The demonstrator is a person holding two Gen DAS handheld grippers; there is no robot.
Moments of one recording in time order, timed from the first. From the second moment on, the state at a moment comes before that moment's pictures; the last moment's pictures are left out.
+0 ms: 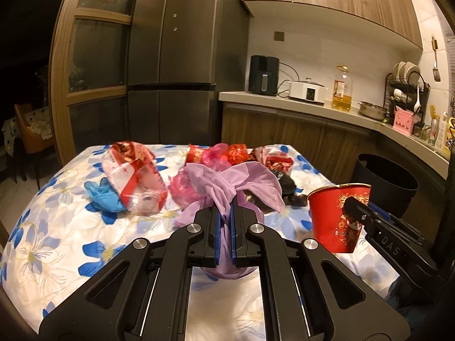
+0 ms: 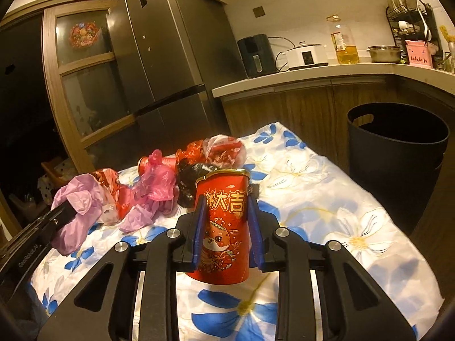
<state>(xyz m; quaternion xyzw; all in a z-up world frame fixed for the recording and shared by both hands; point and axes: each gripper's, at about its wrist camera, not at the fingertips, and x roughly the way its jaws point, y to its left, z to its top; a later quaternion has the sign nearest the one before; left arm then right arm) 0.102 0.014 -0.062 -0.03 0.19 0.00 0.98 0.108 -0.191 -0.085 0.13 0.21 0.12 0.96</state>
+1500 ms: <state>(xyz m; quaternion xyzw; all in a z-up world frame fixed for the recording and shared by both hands) 0.216 -0.264 -0.010 0.02 0.14 -0.24 0.96 0.128 -0.411 -0.015 0.12 0.06 -0.11 0.98</state>
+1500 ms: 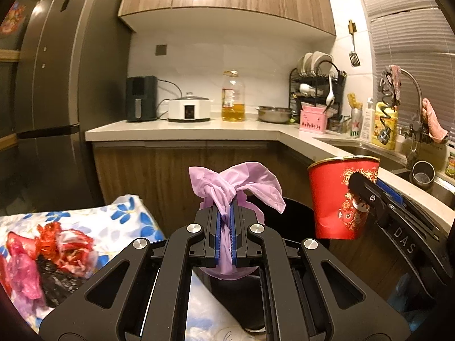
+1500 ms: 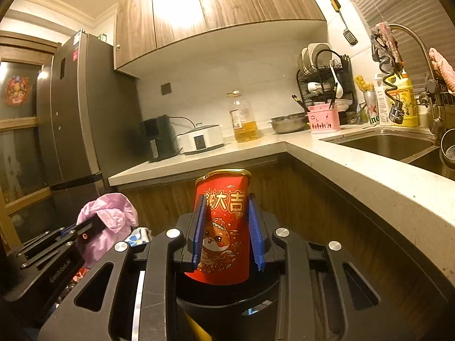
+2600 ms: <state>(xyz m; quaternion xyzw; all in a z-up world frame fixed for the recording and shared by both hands) 0.264 -0.303 -0.039 0.01 0.18 -0.26 0.95 0.165 -0.425 -0.028 0.11 0.08 -0.09 0.99</state>
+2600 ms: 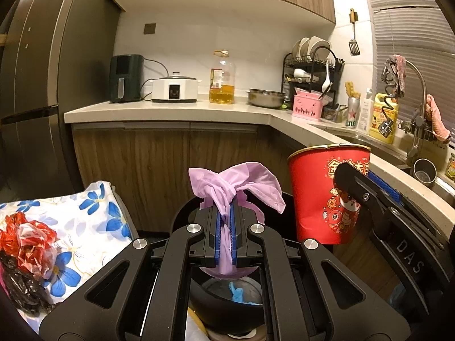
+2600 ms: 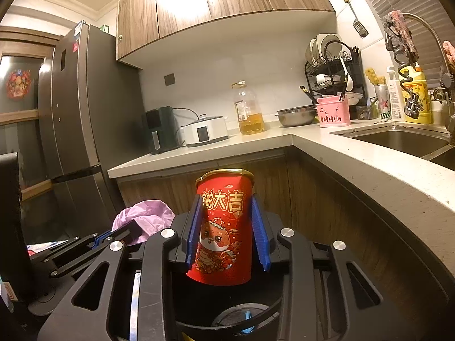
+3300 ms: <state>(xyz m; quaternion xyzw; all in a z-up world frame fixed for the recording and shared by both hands) 0.279 -0.304 -0.054 0.01 0.20 -0.27 0.94 0.180 -0.431 -0.038 0.13 0.09 -0.08 0.98</state>
